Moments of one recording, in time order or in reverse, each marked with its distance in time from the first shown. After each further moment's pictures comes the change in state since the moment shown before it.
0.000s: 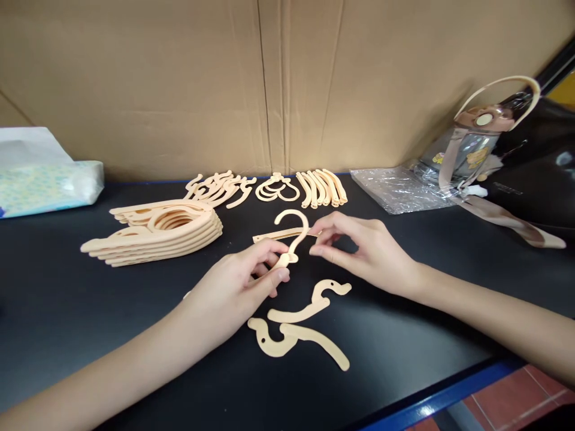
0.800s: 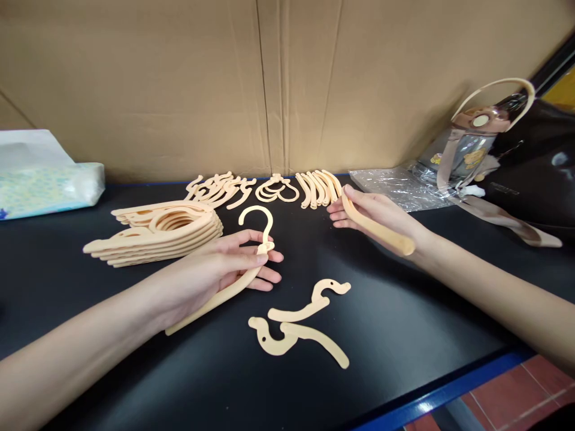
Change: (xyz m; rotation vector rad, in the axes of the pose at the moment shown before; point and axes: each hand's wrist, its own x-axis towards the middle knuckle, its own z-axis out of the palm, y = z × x) left_hand 0.004 0.009 -0.029 -0.688 -0.053 -0.427; right_hand 0.021 0.031 -0.020 0.926 0.185 0.629
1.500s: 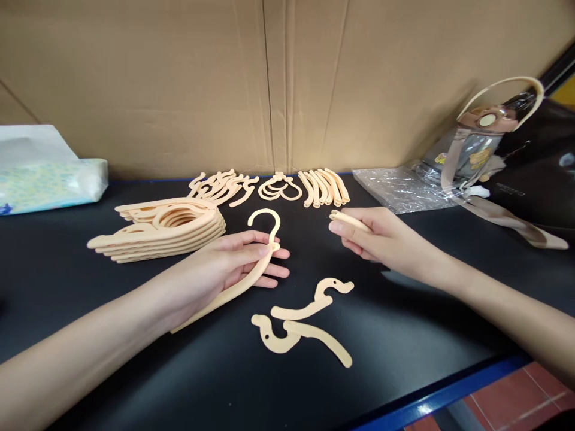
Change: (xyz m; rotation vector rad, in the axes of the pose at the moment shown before) left_hand 0.000 -0.004 0.003 0.017 0.020 0.038; right_hand -0.036 -0.012 0.020 -0.752 -0.161 -0.207
